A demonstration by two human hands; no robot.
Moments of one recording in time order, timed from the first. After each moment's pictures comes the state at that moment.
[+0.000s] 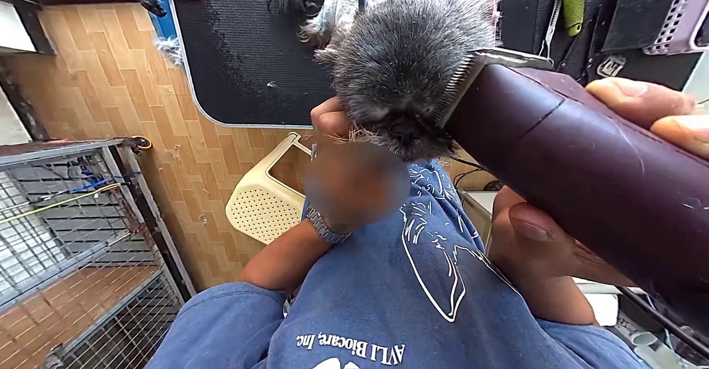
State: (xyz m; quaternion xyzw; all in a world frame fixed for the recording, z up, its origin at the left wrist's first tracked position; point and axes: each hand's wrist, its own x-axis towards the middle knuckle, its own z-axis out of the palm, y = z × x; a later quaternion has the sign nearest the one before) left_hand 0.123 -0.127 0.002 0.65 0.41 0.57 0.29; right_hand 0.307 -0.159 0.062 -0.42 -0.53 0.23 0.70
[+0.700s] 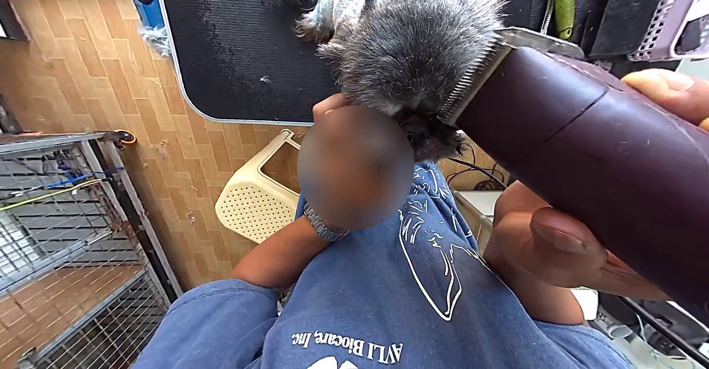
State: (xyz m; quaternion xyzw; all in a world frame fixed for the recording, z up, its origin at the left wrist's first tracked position) left_hand 0.126 -0.128 -0.001 0.66 0.39 0.57 0.29; right_hand 0.298 -0.151 0.073 -0.43 -0.55 0.20 0.69
